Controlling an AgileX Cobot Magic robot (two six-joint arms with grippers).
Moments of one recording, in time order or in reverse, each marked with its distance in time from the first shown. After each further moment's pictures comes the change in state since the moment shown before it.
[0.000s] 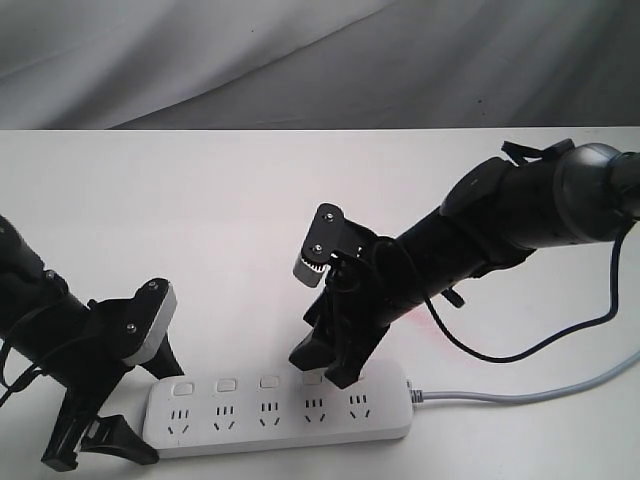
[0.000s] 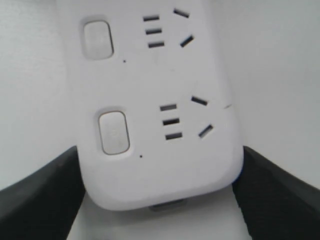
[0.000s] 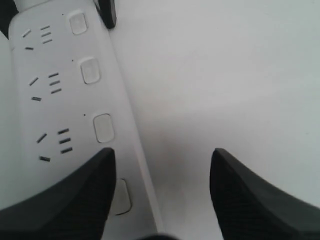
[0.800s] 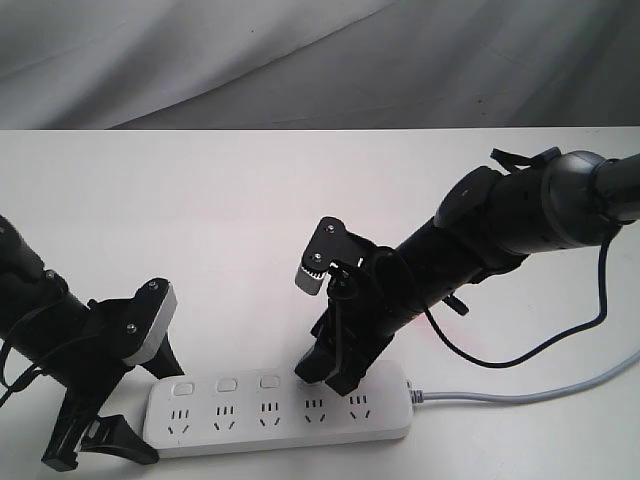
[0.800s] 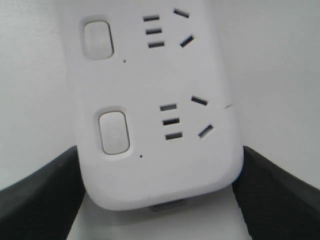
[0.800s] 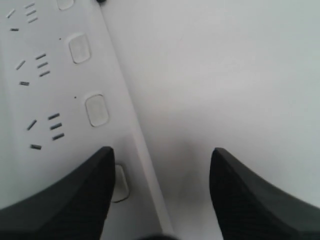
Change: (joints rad) left arm 0.000 0.000 0.000 0.000 0.000 0.000; right arm 0.000 0.039 -0.004 -0.095 -0.010 0.129
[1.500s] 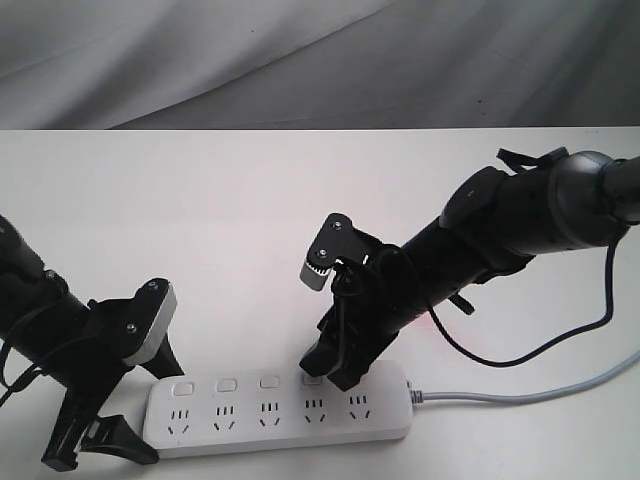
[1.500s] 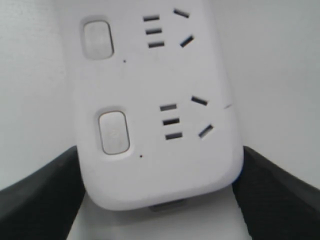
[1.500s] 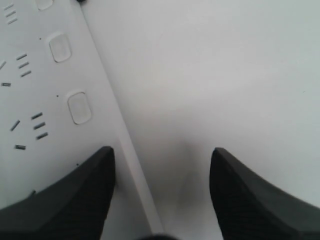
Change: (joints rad) left arm 0.000 0.000 0.000 0.000 0.000 0.000; right arm -0.002 -0.006 0.016 0.003 -0.037 0.016
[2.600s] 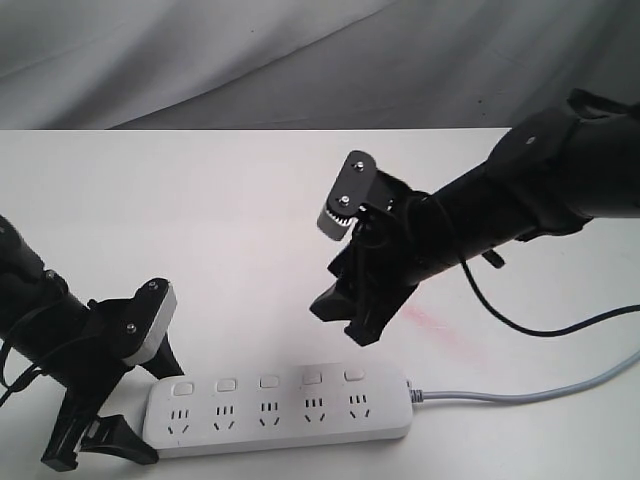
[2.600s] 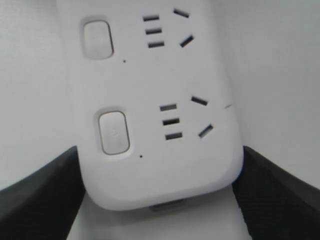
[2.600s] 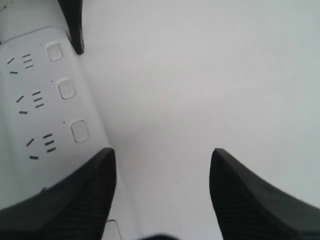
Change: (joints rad) left arm 0.000 0.000 0.000 0.000 0.000 0.000; right arm -0.040 -0.208 0.019 -0.019 -0.004 -0.008
